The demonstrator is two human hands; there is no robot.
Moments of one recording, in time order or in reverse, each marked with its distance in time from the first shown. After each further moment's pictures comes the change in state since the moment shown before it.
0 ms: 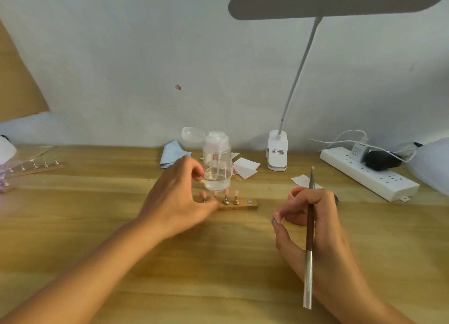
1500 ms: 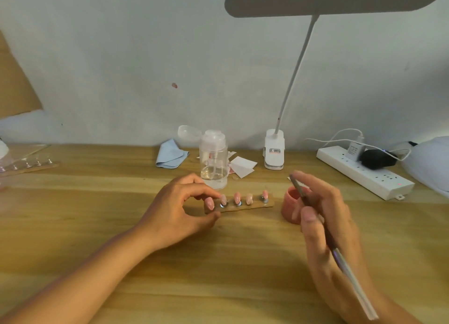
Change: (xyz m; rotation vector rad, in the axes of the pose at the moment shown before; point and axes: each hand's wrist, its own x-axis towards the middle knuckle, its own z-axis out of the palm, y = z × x) left_hand -0.008 -0.013 0.008 -0.279 -0.106 0.235; right_hand 0.003 -0.011 -0.016 0.018 0.022 0.085
